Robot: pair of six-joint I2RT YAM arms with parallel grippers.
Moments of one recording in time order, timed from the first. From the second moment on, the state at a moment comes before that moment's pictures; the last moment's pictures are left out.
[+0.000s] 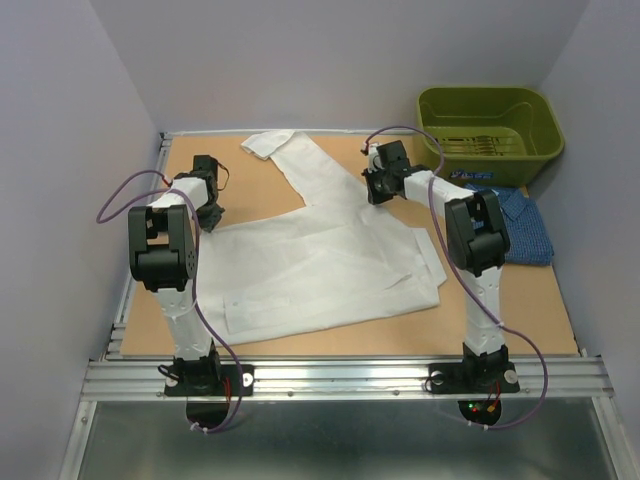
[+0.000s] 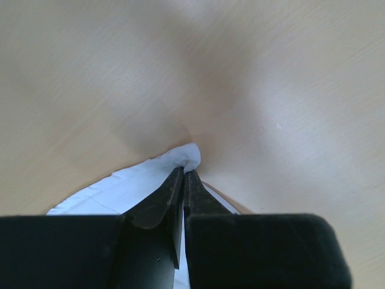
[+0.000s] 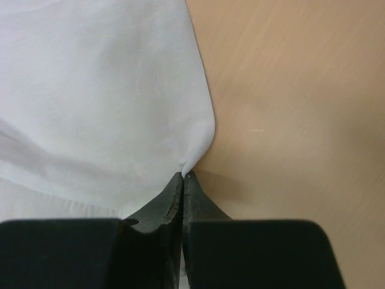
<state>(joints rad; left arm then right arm) 0.02 1.97 1.38 -0.66 -0.37 -0.77 0.35 2.21 1.66 -0.32 -0.11 -0.03</state>
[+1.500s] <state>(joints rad) 0.02 1.54 1.08 -0.62 -0.40 -0.71 0.33 1.86 1.39 -0.30 -0.17 -0.02</state>
